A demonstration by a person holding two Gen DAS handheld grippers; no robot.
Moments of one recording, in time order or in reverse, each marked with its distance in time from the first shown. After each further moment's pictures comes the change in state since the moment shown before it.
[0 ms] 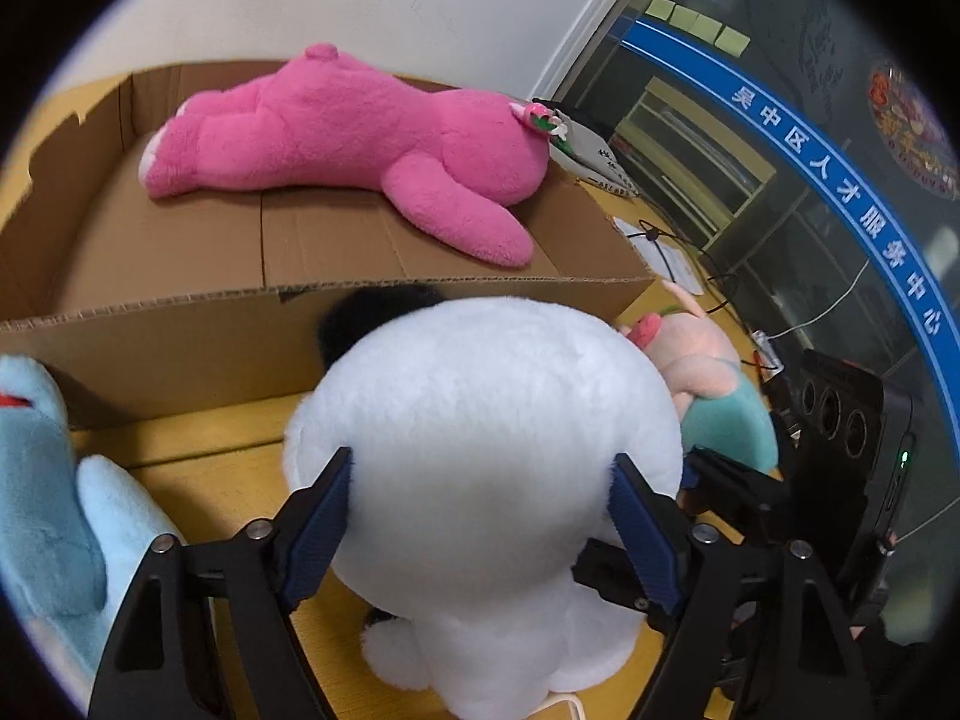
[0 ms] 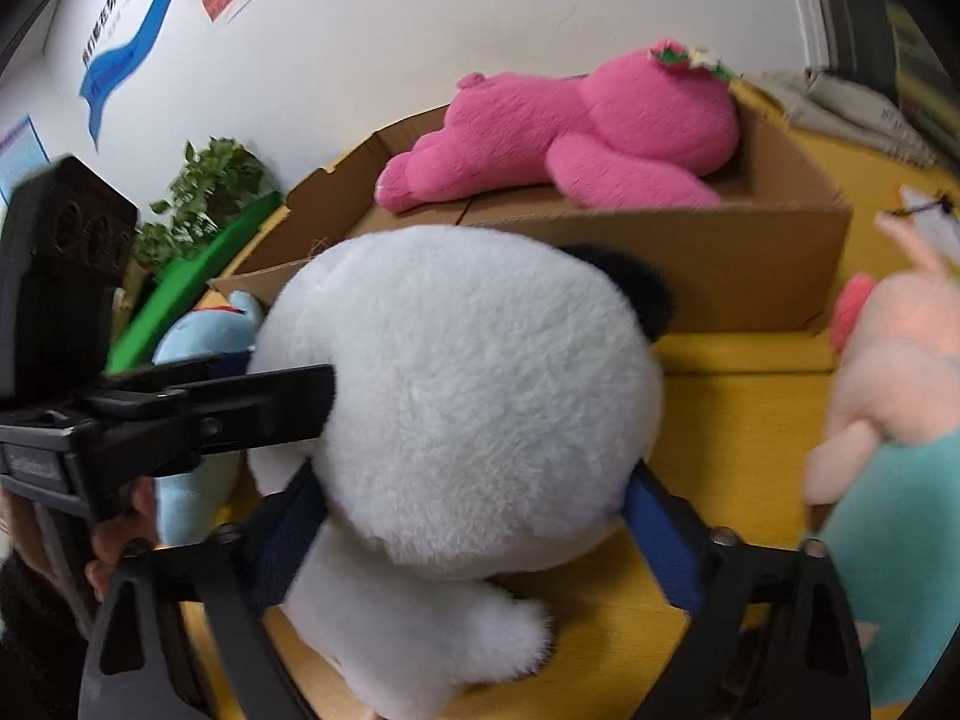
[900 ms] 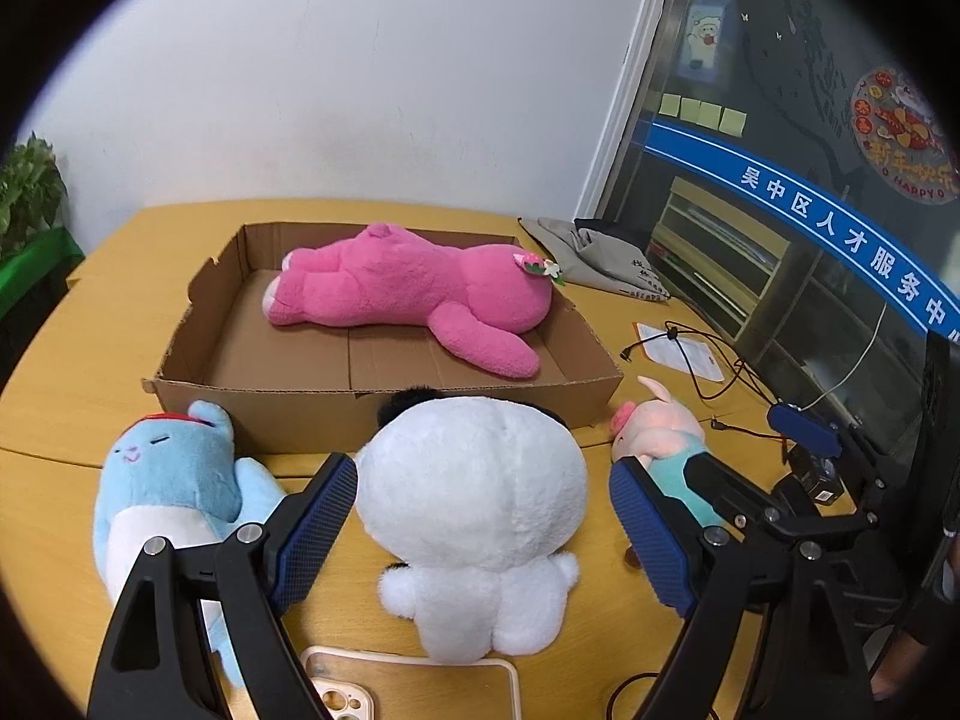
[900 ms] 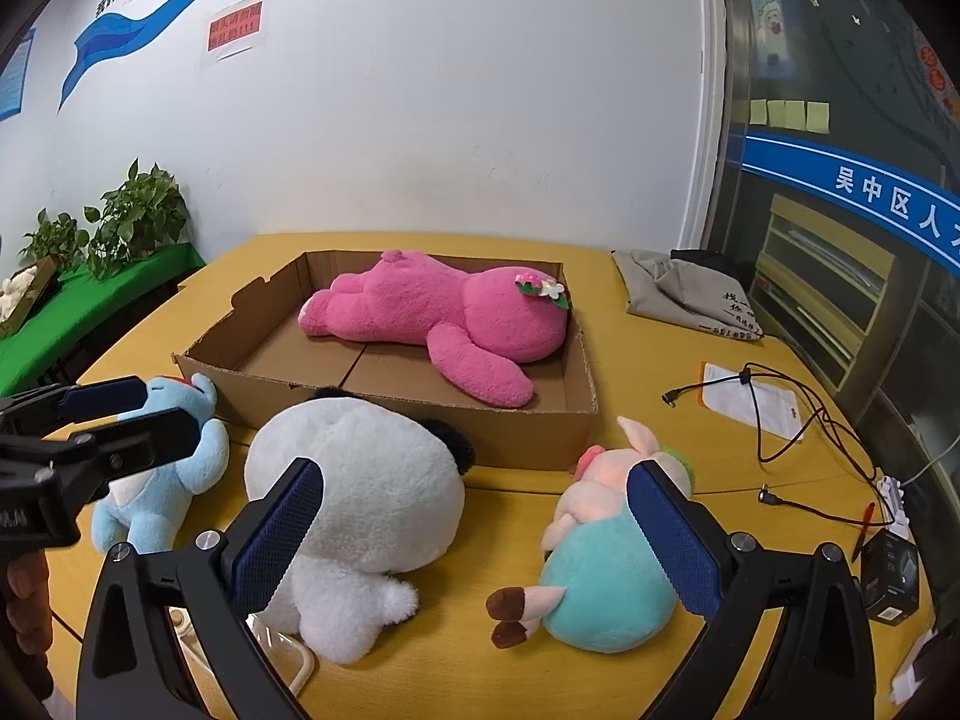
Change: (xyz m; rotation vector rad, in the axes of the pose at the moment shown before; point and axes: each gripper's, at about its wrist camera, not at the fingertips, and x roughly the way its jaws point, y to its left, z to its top) left arm -0.111 -0.087 -0.027 0.033 -0.298 0.251; right arm -0.143 0.052 0.020 -0.179 -0.252 -0.413
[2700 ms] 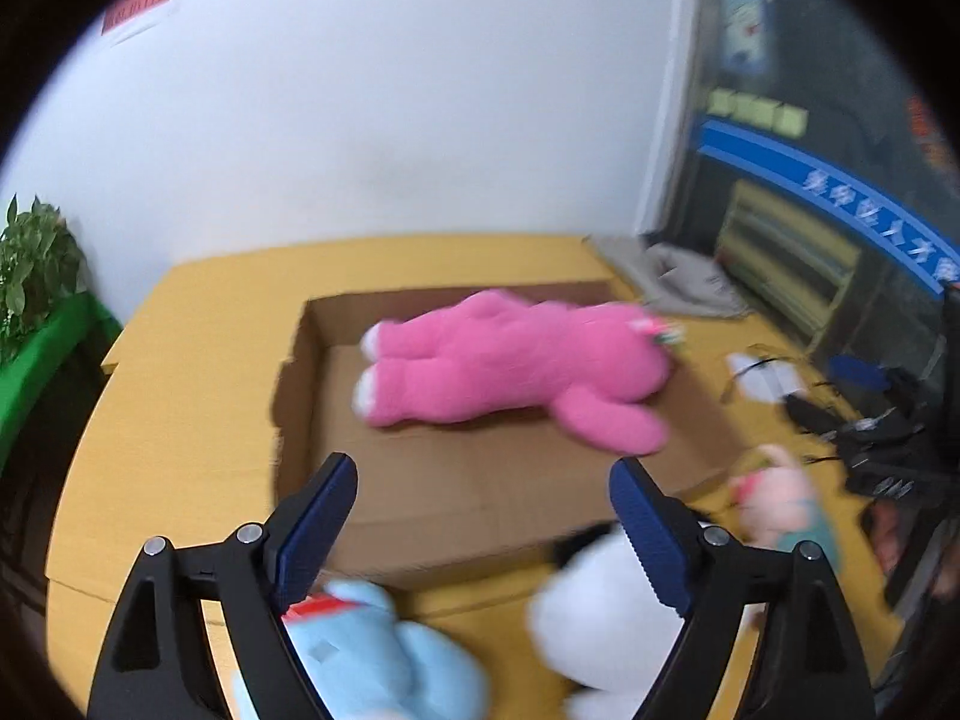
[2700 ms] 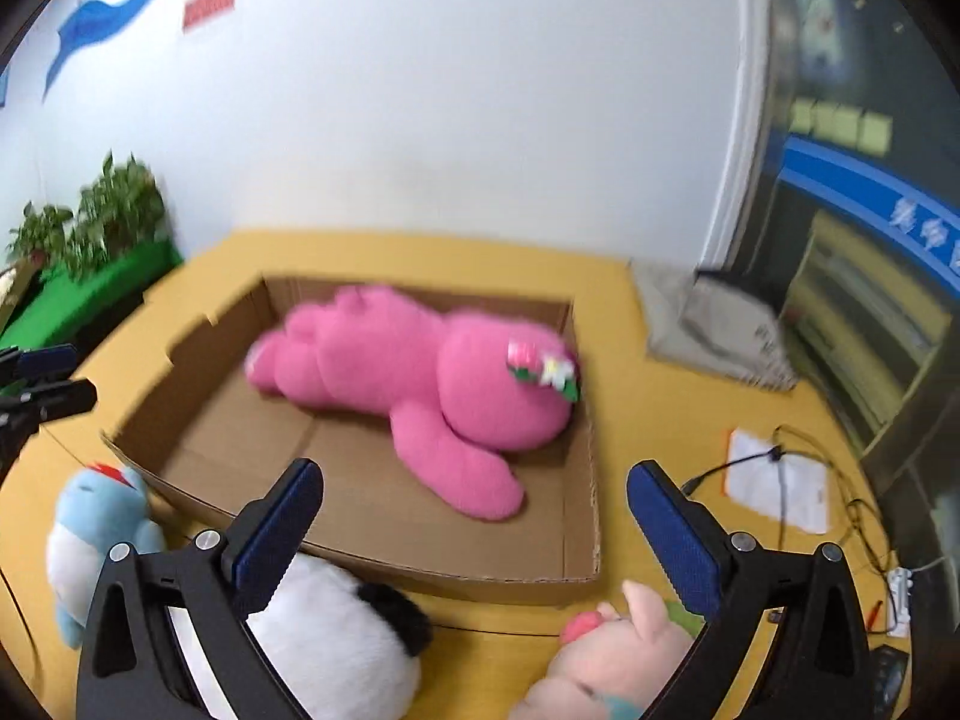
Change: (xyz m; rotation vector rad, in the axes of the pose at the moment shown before) left arm 0.022 0.063 0.088 0.087 -0.021 0.095; right arm 0.086 -0.019 0.104 -0.021 0.012 -0.004
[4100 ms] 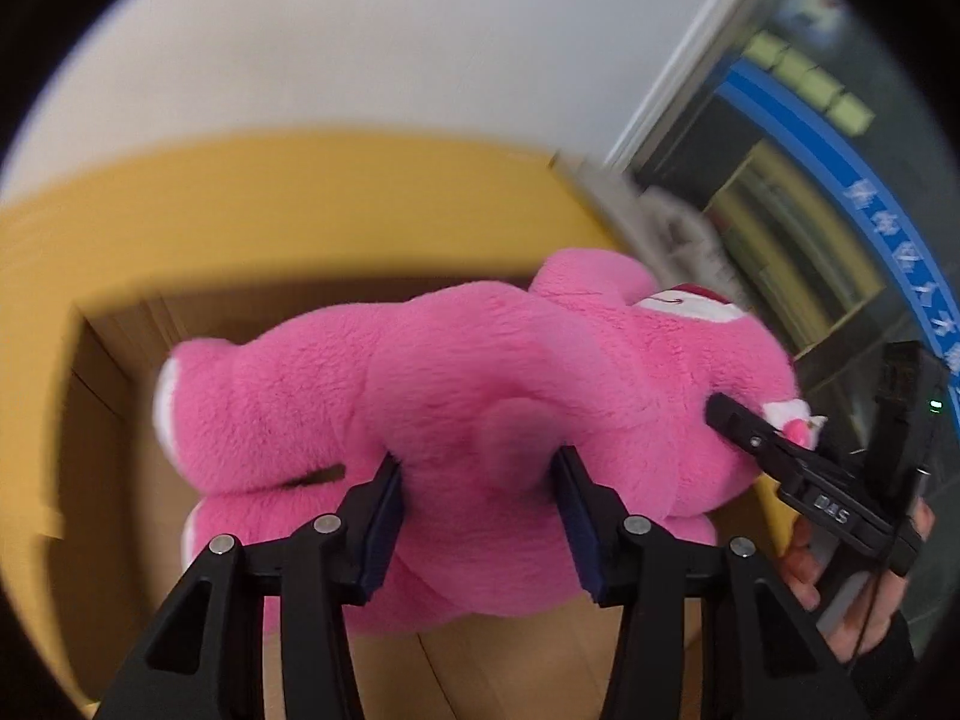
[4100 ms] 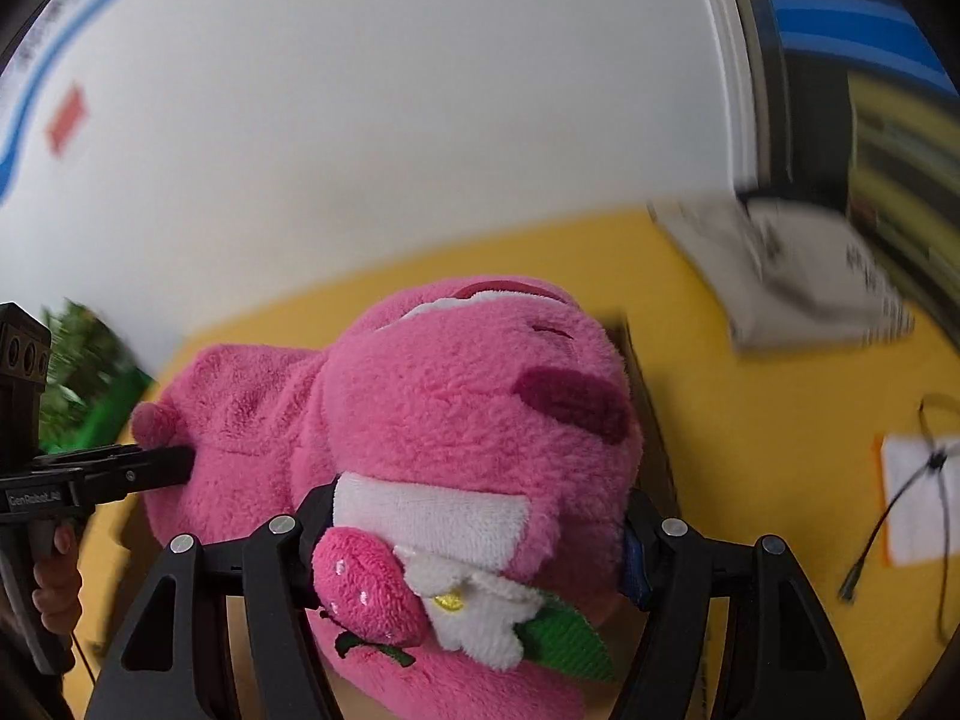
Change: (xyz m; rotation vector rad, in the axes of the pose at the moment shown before) left arm 0.343 0.075 0.106 -0.065 0.391 -0.275; right arm 0.258 -0.050 0.058 0.344 0.164 0.076
